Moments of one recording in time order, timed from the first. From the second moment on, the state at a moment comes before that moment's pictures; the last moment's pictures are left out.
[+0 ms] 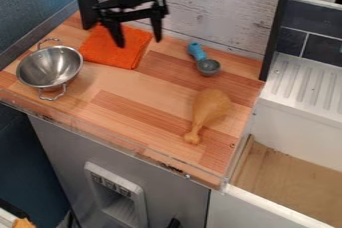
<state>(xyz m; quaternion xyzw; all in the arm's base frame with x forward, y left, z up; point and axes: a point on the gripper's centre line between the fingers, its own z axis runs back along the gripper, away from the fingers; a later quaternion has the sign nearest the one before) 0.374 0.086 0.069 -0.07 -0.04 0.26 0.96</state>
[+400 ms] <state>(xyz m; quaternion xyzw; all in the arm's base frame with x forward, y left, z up) 0.404 0.043 0.058 -0.10 -0.05 0.28 0.95</state>
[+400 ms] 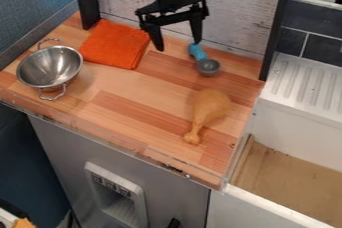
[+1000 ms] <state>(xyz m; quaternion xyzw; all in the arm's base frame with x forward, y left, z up) 0.425 0.014 0.017 -0.09 -0.05 0.29 0.95</state>
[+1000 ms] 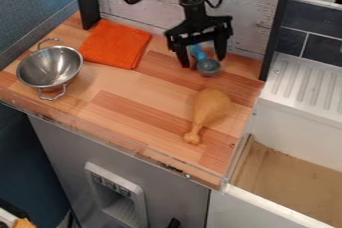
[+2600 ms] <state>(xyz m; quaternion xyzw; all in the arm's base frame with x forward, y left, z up) 0.380 0.061 0.052 -0.06 -0.06 0.23 0.97</state>
